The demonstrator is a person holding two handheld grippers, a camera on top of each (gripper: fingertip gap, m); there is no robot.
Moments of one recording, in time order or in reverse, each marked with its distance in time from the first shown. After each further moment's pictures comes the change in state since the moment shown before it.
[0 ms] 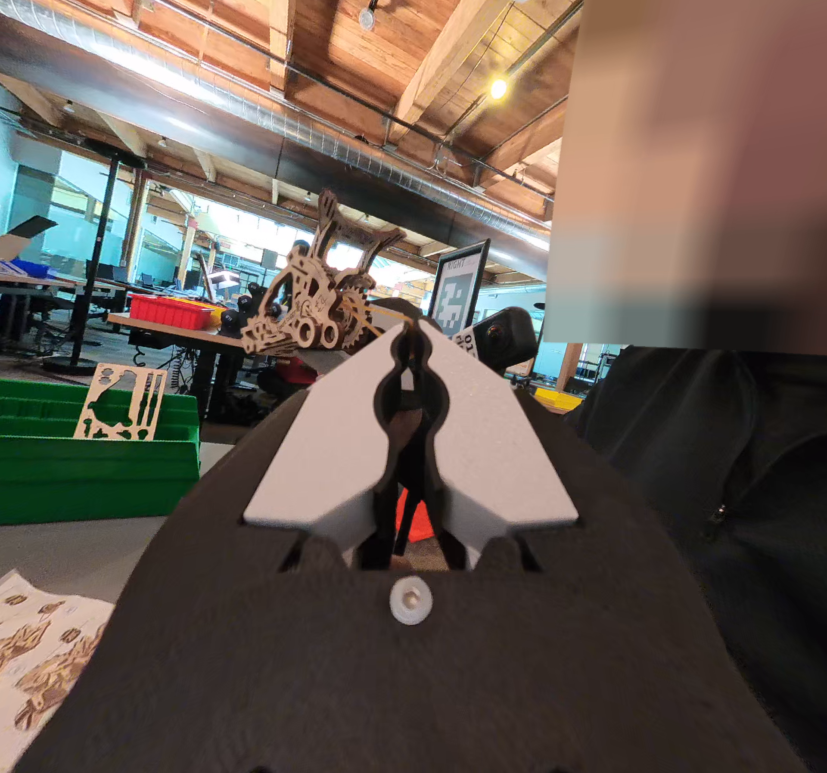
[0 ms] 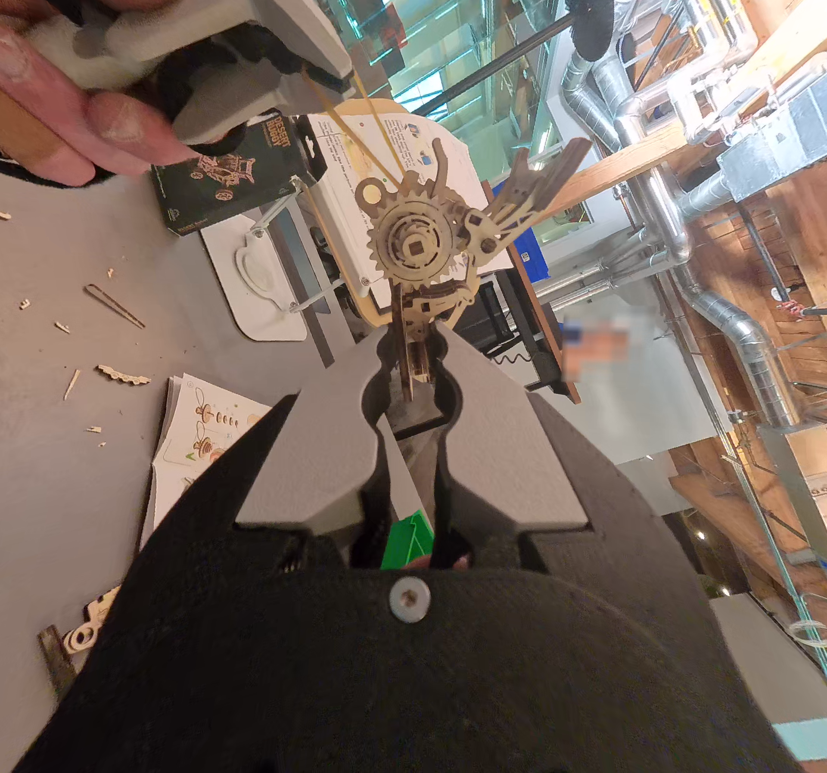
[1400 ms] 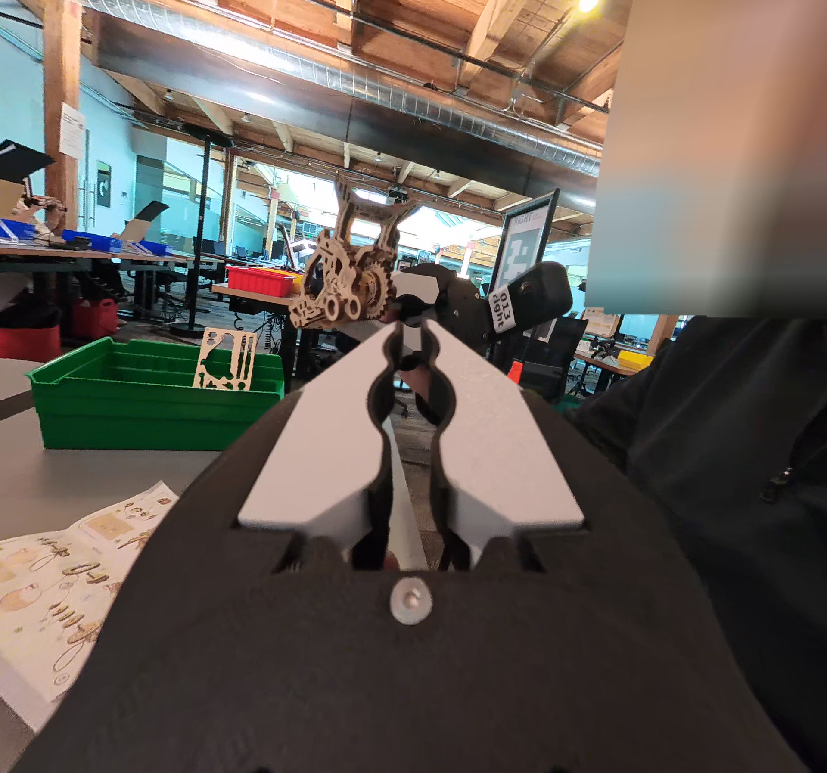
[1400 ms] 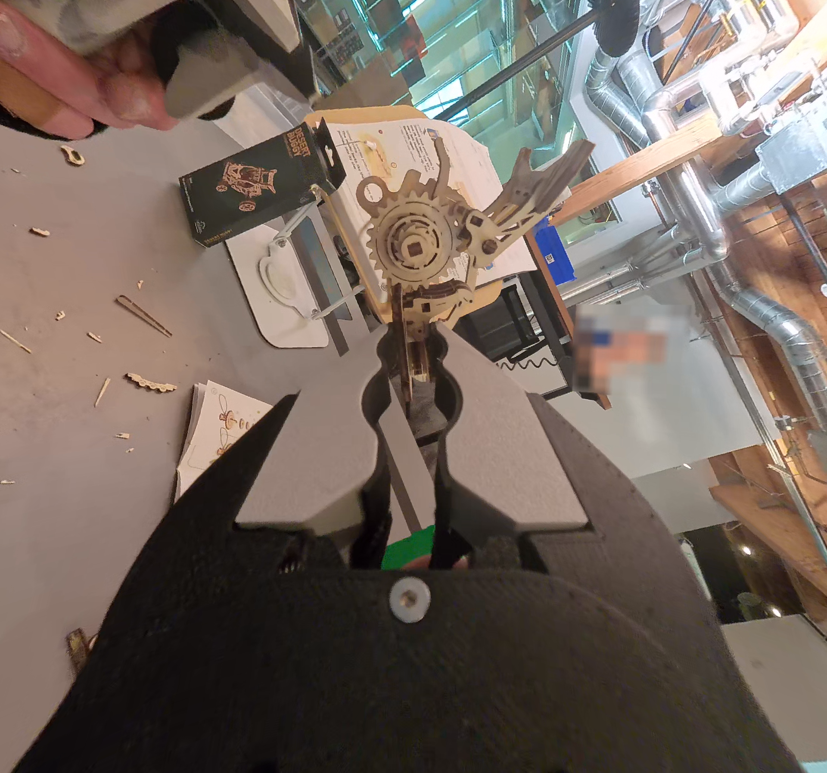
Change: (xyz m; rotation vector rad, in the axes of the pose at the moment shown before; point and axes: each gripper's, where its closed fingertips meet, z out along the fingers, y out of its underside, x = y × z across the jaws) left arm -0.006 0.003 -0.027 -0.109 -0.172 0.116; right arm -0.007 0.003 0.006 0.013 -0.049 0.040
